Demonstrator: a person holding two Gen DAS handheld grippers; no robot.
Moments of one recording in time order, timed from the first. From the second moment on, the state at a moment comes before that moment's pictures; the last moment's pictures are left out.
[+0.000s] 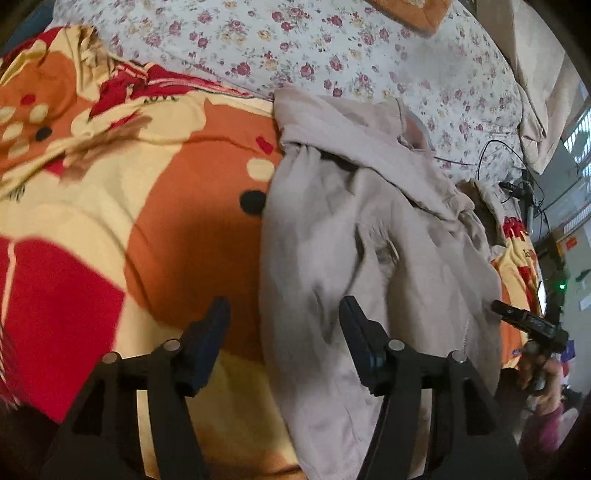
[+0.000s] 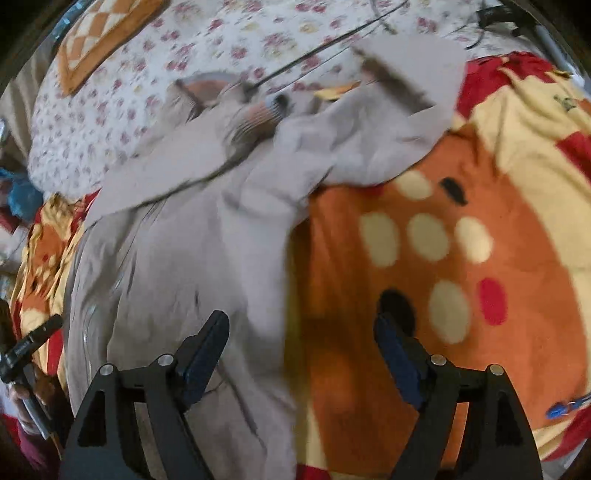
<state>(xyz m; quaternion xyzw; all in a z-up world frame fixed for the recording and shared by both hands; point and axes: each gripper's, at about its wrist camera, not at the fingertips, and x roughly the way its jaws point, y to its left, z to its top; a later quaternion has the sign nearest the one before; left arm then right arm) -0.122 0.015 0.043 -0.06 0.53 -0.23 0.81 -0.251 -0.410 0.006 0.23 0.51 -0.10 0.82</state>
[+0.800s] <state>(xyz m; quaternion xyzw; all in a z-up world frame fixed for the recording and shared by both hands) -0.182 -0.010 0.021 0.01 0.56 -0.26 0.78 -0.306 -0.379 0.020 0.19 0.52 -0.07 0.83</state>
